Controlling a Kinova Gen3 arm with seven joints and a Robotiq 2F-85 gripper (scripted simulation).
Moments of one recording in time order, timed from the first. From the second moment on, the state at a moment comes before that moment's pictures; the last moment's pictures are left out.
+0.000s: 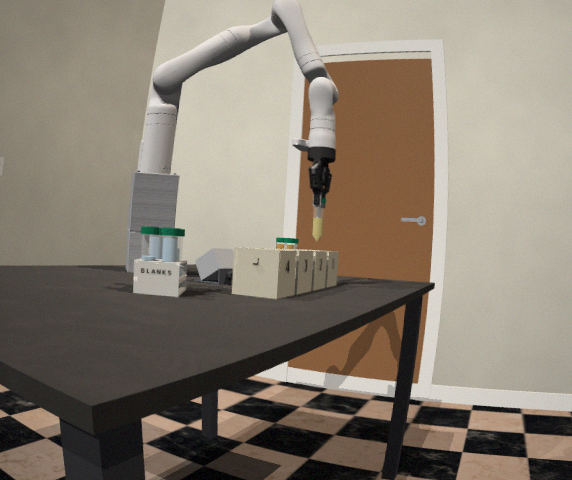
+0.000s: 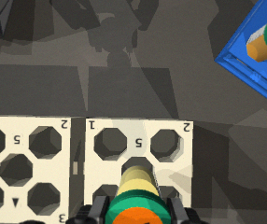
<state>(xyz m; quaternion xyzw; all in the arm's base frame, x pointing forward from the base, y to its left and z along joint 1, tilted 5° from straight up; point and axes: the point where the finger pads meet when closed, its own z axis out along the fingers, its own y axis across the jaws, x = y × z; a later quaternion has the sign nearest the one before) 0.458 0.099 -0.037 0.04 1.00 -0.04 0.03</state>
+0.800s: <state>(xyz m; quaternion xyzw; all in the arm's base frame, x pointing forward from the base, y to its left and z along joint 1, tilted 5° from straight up) 0.460 0.097 -0.057 0.04 1.00 -0.04 0.03</state>
